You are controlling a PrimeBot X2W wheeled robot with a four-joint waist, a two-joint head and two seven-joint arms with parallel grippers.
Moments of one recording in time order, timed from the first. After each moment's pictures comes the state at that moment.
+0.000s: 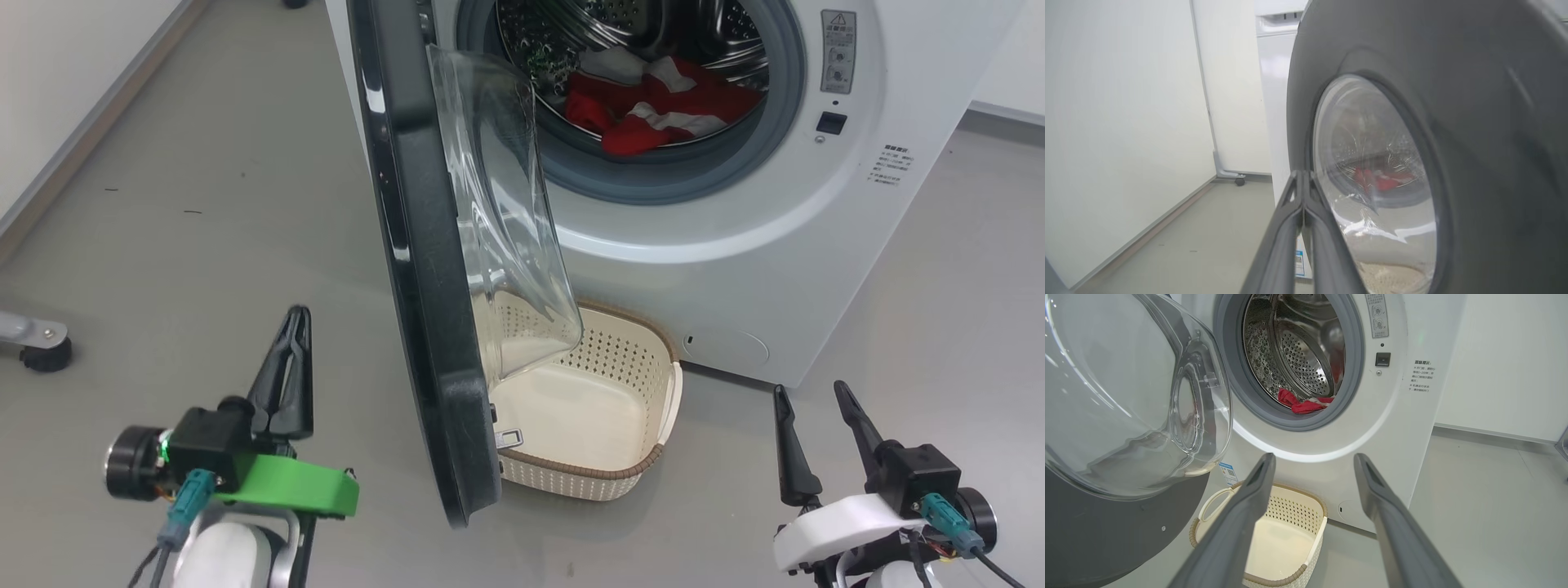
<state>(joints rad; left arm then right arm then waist) -0.13 0.04 -0.19 0.13 -0.22 0.03 -0.25 0.02 -0.06 0.15 0.22 0.26 -0.04 -0.26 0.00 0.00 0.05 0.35</state>
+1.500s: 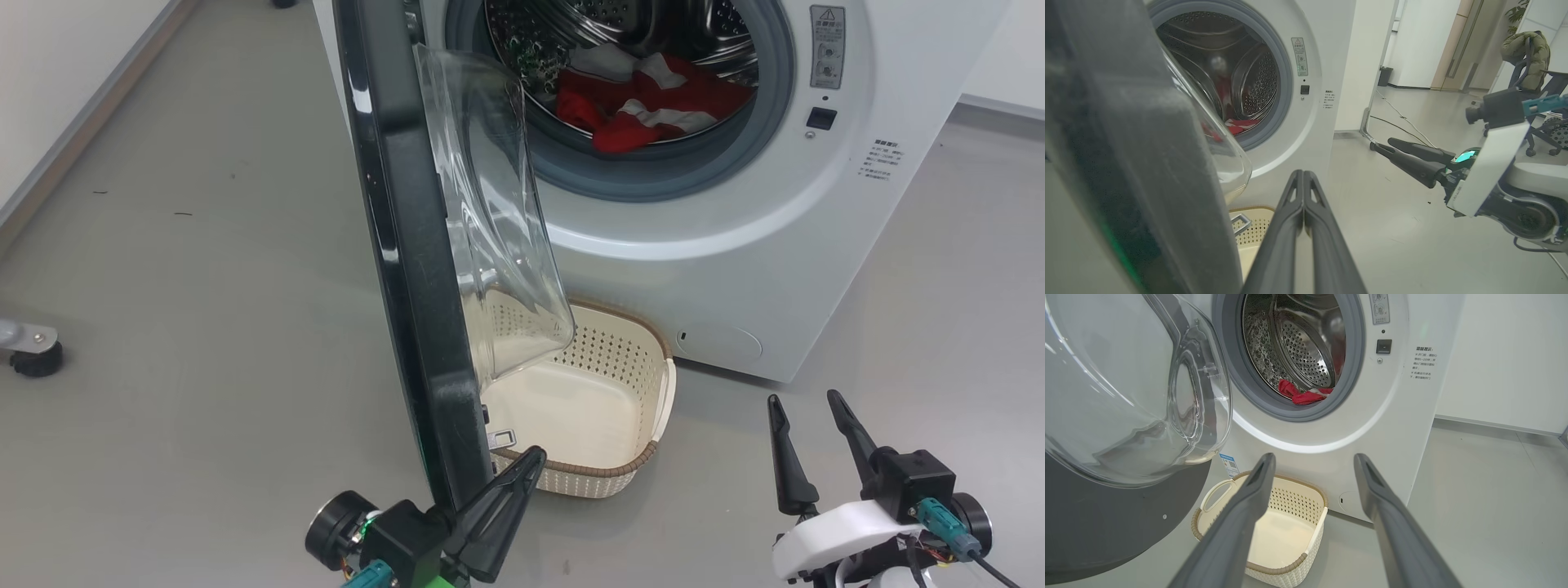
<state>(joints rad) 0.00 0.08 -0.61 -0.09 -0.34 -0.12 -0.08 0.03 -0.04 0.13 0.25 0.23 0.01 -0.26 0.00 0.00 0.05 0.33</state>
